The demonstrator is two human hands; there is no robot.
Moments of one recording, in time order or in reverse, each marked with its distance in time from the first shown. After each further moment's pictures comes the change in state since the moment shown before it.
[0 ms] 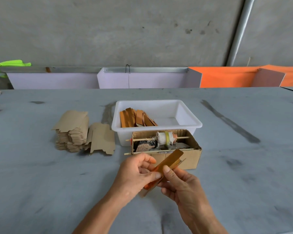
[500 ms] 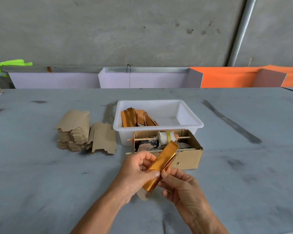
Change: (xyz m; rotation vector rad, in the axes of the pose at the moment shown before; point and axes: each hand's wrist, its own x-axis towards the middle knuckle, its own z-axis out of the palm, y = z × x) left_hand -0.002 0.010 -0.003 -0.049 -0.047 0.008; right_hand 0.007 0.005 -0.002 0.112 -0.032 0.082
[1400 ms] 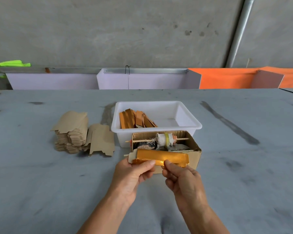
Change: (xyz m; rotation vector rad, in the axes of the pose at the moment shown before) left_hand 0.005 -0.005 0.008 -0.660 0.197 -0.185; right_hand 0.005 -0.019 0.015 0.050 0.252 -0.050
